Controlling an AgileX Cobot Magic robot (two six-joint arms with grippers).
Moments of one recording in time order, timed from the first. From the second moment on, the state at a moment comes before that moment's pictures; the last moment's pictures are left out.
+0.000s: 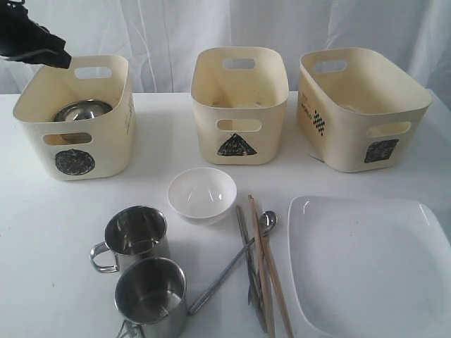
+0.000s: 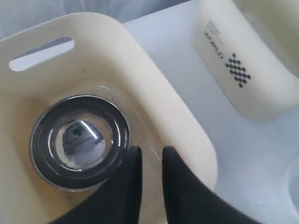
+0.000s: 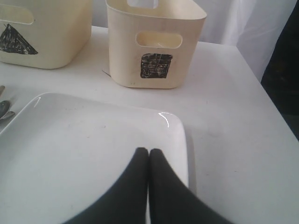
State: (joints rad) left arm 0.01 1.80 -1.63 -0.65 0.85 0.80; right arm -0.03 0.00 0.00 -0.20 0.37 0.11
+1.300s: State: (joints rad) left arm -0.29 1.57 -0.85 -0.81 0.58 1.01; right arm -0.03 0.00 0.00 -0.20 0.37 0.11
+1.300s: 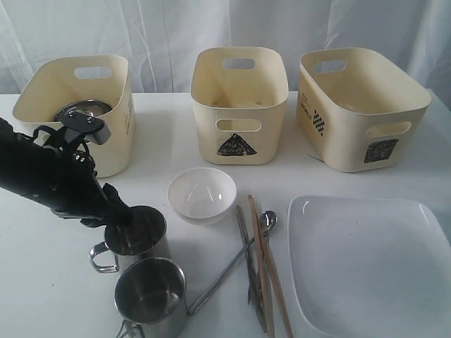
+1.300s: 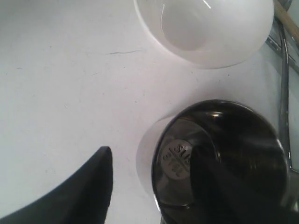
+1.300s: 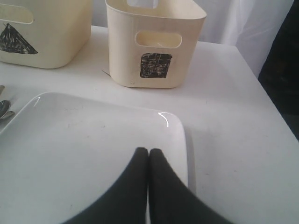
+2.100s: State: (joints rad) left arm -0.11 1.47 -1.29 -0.37 0.50 0.70; right arm -0.03 0.00 0.00 -0.20 0.37 0.11
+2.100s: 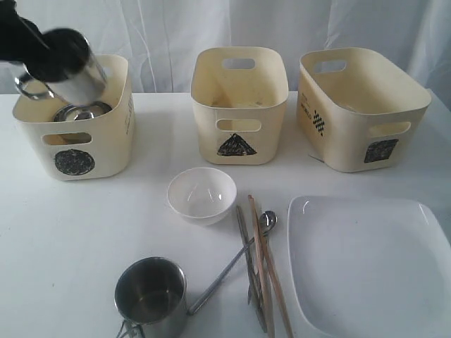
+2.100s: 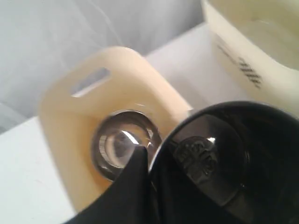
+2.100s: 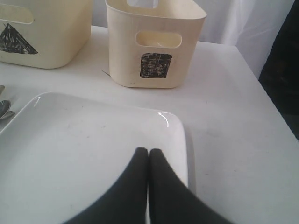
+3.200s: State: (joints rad) left arm -0.03 1.62 -1.54 -0.50 0.85 0.70; right arm -0.03 0.00 0.00 -0.20 0.37 0.11
